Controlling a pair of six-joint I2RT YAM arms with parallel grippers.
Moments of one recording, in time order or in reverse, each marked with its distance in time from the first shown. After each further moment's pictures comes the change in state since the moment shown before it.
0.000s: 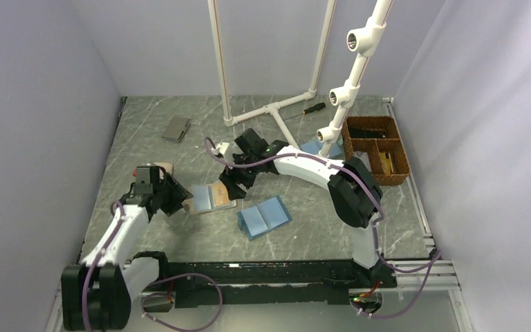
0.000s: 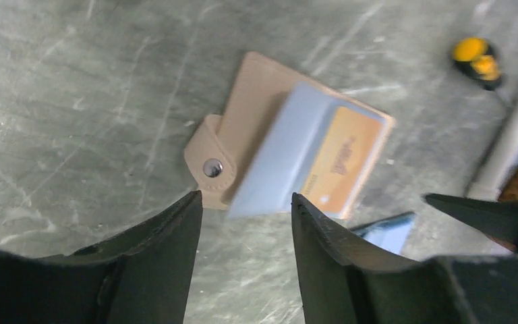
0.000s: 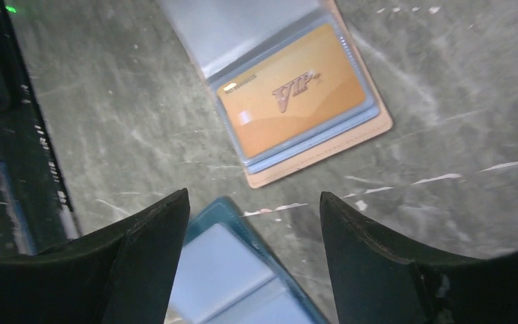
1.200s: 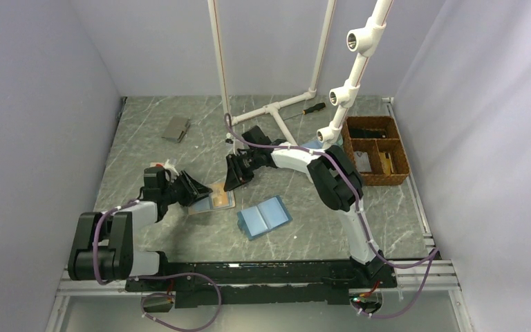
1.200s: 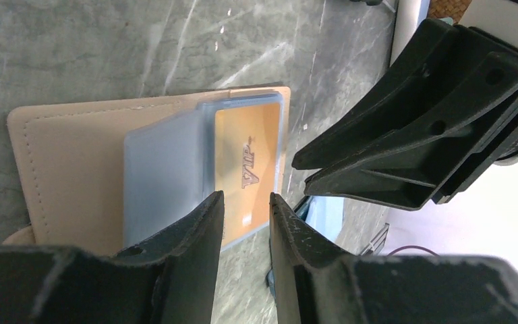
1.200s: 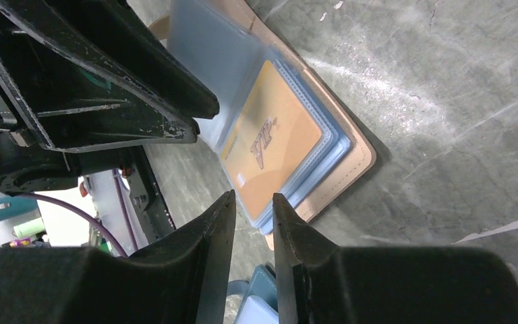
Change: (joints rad) left arm 0.000 0.263 -0.169 0.723 0.457 0.016; right arm -0.125 0.247 0.051 0.219 -0.310 0.645
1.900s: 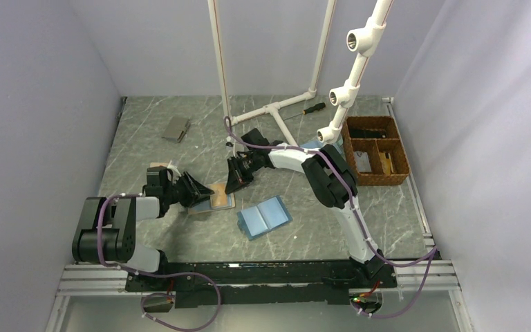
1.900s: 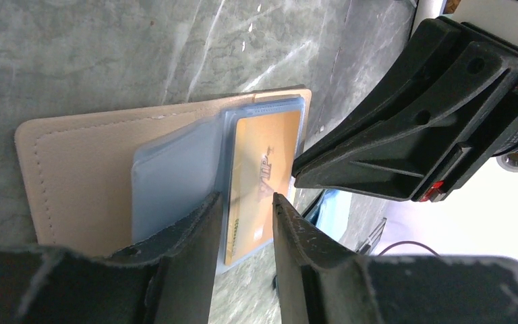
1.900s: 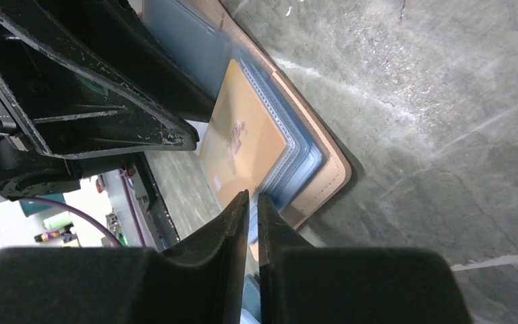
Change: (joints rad) left arm 0.001 0.135 0.023 0.039 0.025 0.001; right arm -0.003 0.079 0.037 -0.003 -0.045 0.032
